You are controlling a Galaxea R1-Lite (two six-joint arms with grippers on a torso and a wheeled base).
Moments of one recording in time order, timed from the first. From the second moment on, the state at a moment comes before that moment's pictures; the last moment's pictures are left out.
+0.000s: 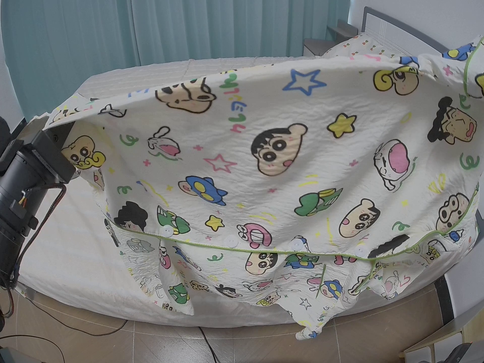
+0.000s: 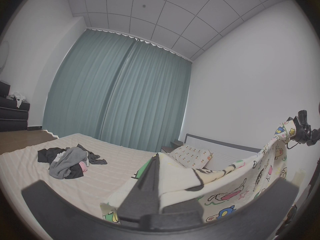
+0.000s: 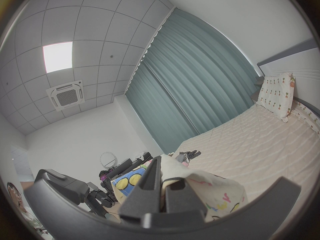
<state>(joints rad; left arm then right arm) -0.61 1.19 -0.48 -1.13 0.34 -0.05 0.37 0.97 -1.00 -0.32 0.41 0.58</state>
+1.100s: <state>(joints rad) -0.60 1.28 -0.35 -1.13 0.34 -0.10 0.29 1.13 -0.84 -0.47 0.41 0.57</state>
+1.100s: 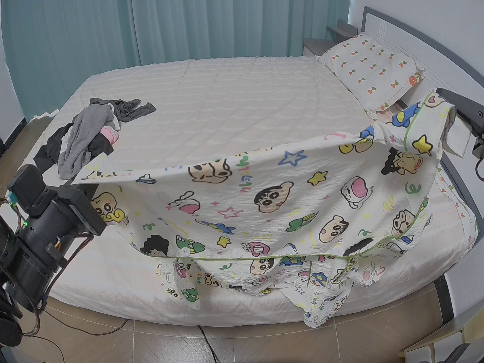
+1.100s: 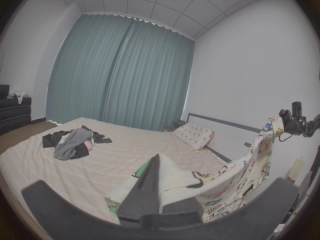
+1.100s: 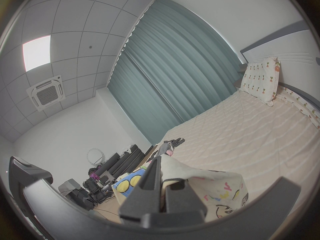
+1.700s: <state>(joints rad) -0.55 1.51 -0.52 -1.13 0.34 -0.10 0.26 1.29 -0.90 -0.60 0.41 0.56</state>
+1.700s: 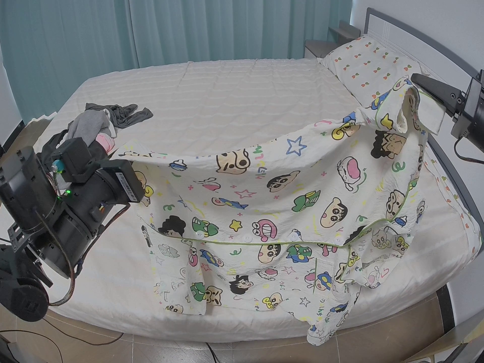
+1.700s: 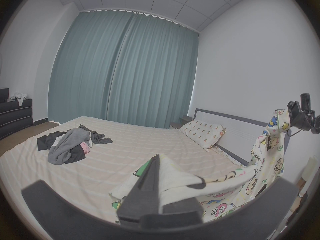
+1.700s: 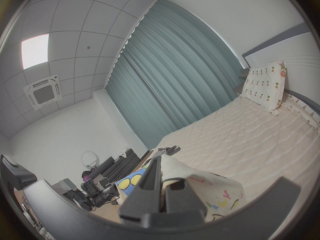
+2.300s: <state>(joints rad) -0.46 1.83 -0.68 -1.13 0.33 -0.20 0.23 1.50 -0.93 -0.69 0.41 0.56</state>
